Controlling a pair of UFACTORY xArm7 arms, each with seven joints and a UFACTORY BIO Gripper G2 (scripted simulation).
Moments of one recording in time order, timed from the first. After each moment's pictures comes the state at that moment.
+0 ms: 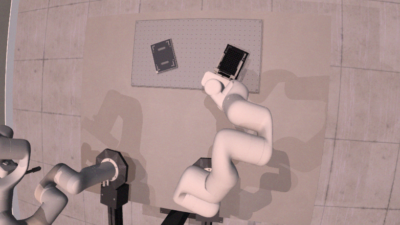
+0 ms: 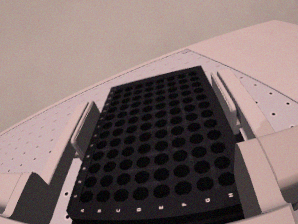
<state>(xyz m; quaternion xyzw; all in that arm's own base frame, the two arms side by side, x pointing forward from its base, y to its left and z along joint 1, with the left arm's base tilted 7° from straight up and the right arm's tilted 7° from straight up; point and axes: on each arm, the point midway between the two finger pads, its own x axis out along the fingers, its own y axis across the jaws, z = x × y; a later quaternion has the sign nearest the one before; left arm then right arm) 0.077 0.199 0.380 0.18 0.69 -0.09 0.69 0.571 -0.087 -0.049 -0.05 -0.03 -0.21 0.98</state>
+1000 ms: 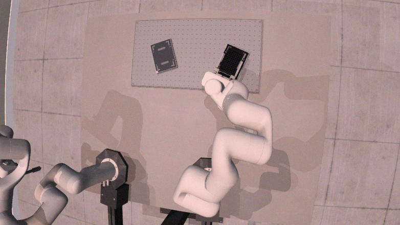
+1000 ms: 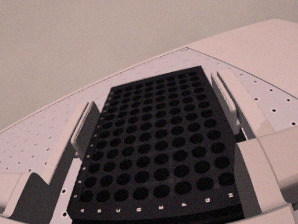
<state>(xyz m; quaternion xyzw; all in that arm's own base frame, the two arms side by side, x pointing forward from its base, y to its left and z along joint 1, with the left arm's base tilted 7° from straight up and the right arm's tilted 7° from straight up) 0.077 0.199 0.380 0.18 0.69 -0.09 0.69 0.571 -0.088 -0.053 -0.05 -0.03 -0.21 0.98</state>
